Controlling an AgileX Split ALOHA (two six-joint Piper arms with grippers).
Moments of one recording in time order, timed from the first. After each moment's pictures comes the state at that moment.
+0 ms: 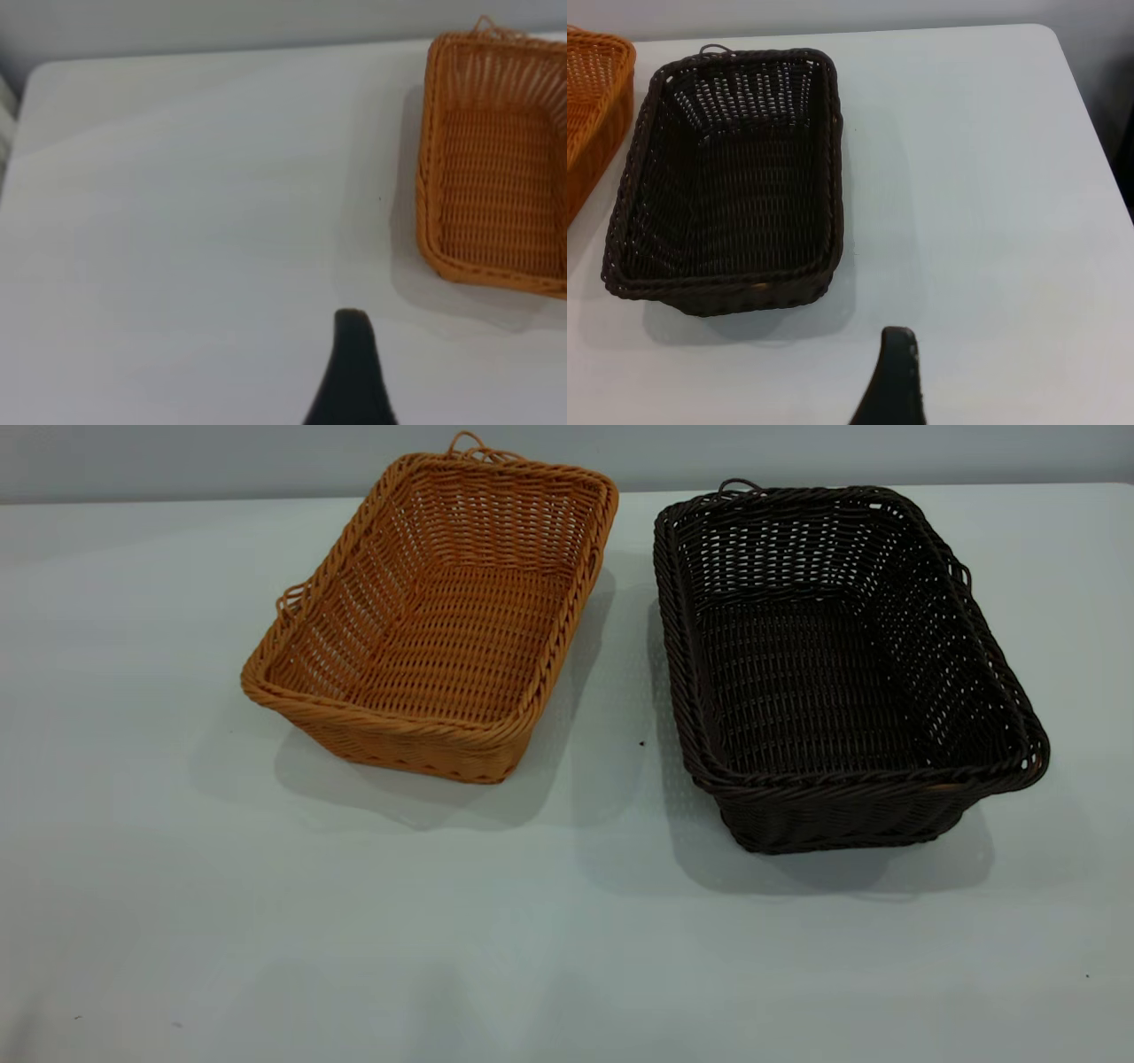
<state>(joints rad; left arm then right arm) -0.02 0.66 -0.70 -0.06 0.64 0.07 0.02 -0.02 -0.47 0.02 1.12 0.01</state>
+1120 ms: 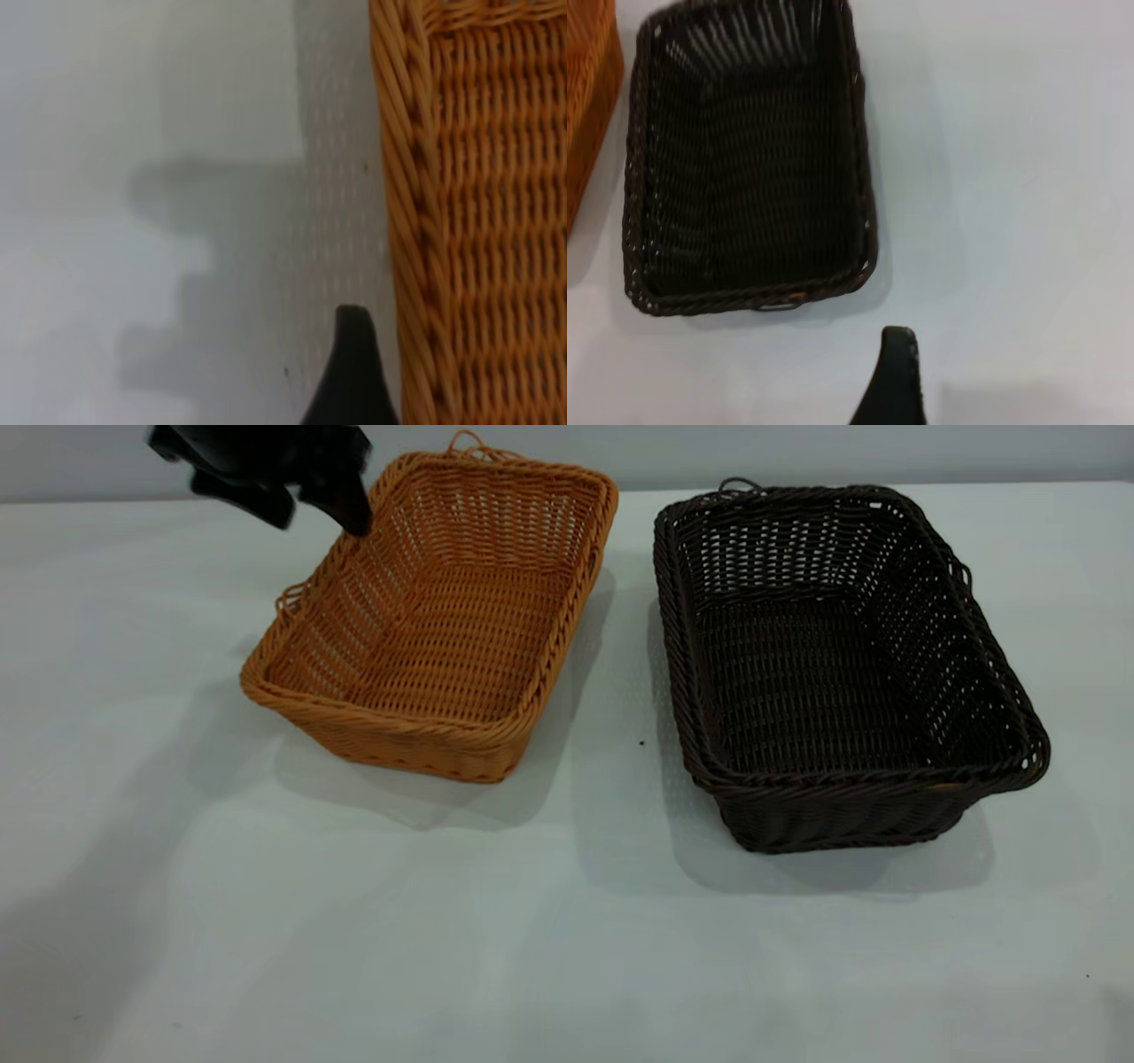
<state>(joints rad) -0.21 2.28 -1.54 -0.29 0.31 0.33 0.02 0.69 -0.65 0.08 0.89 0.08</state>
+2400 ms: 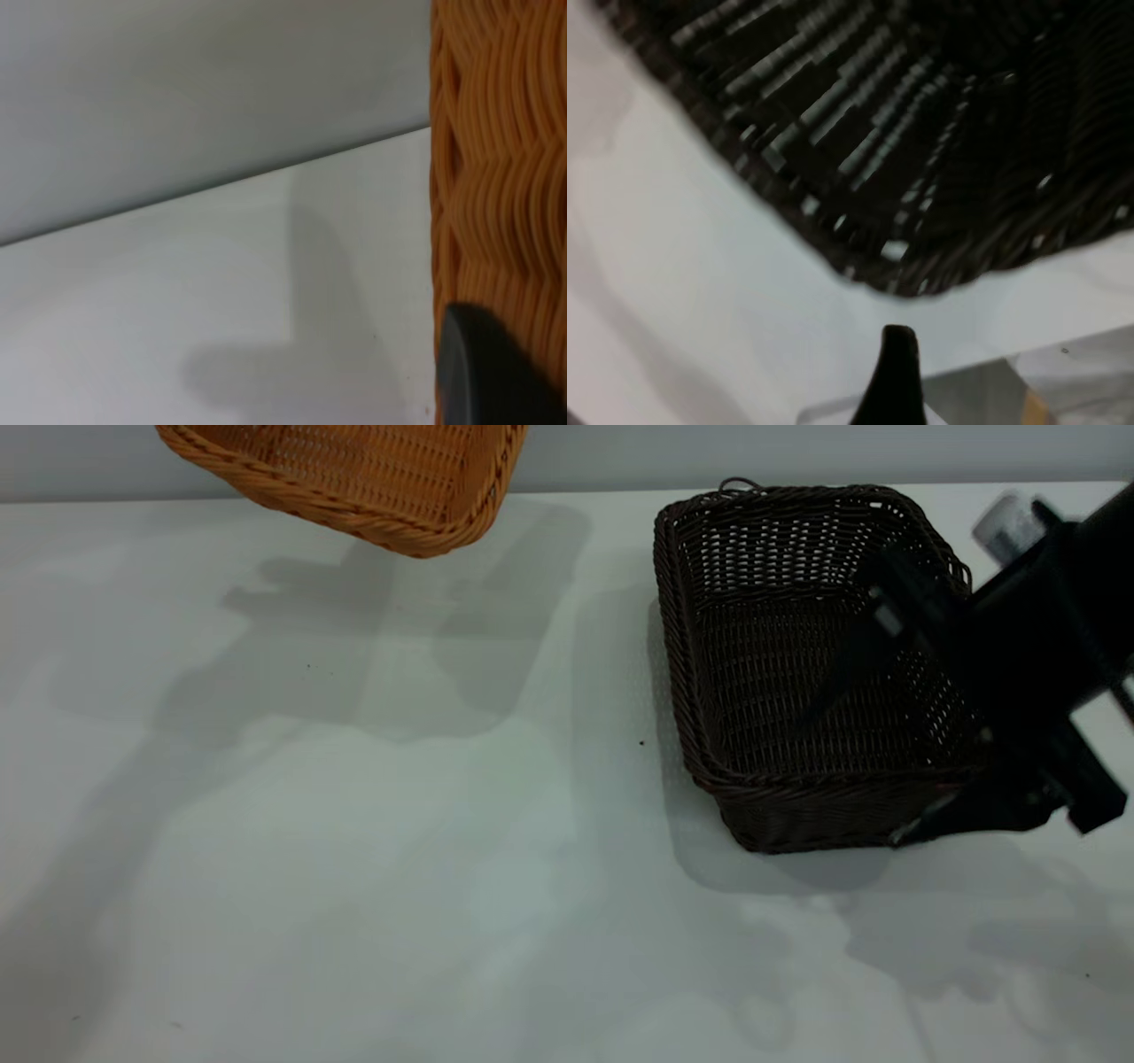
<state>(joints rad) -0.18 2.16 -1.62 -0.29 0.16 0.35 0.22 1.90 -0.66 1.30 0.49 -0.22</state>
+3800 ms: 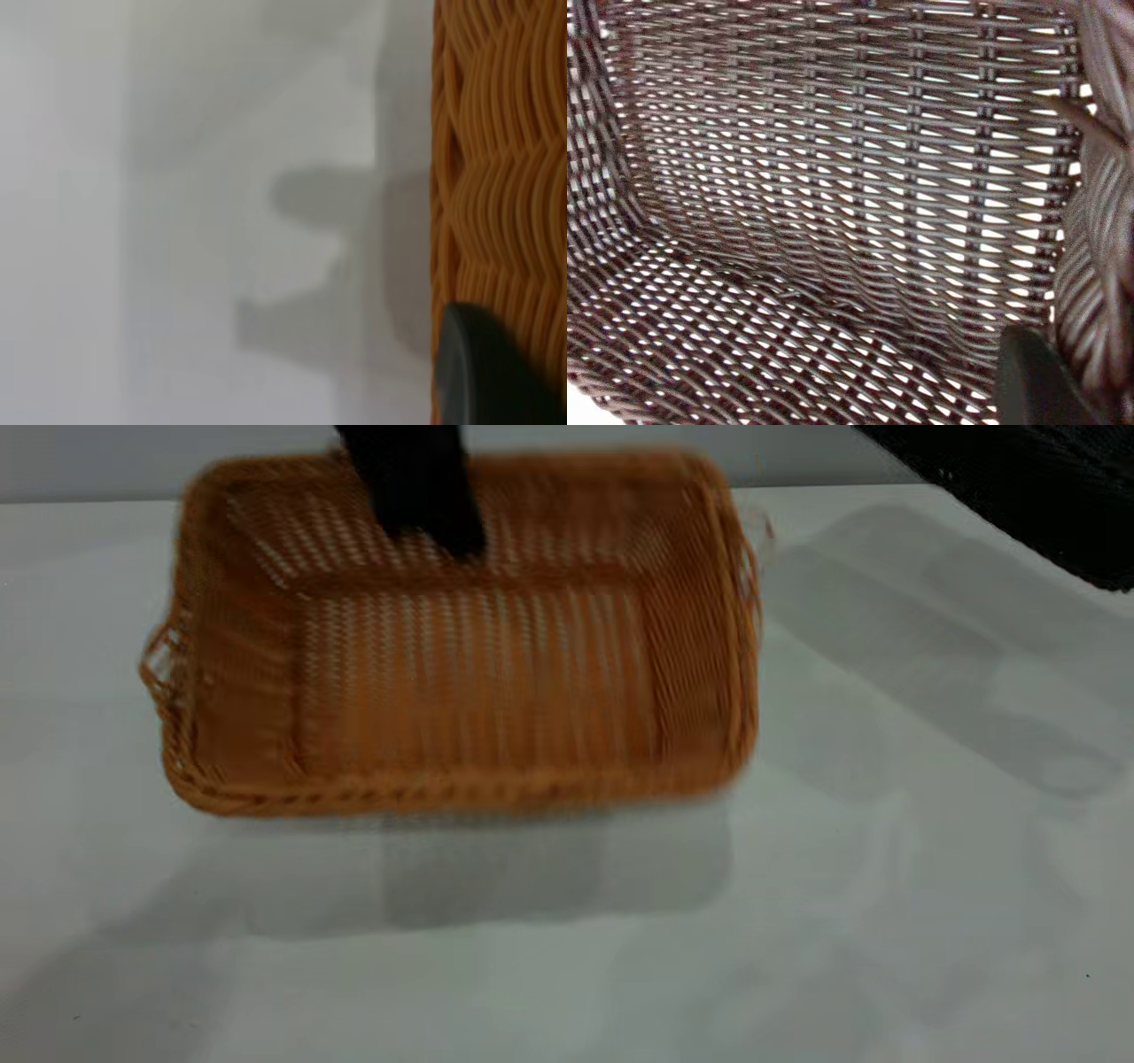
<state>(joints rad) -0.42 2.23 -1.62 -0.35 0.62 1.35 -0.57 1.88 -0.98 1.26 0.80 -0.81</state>
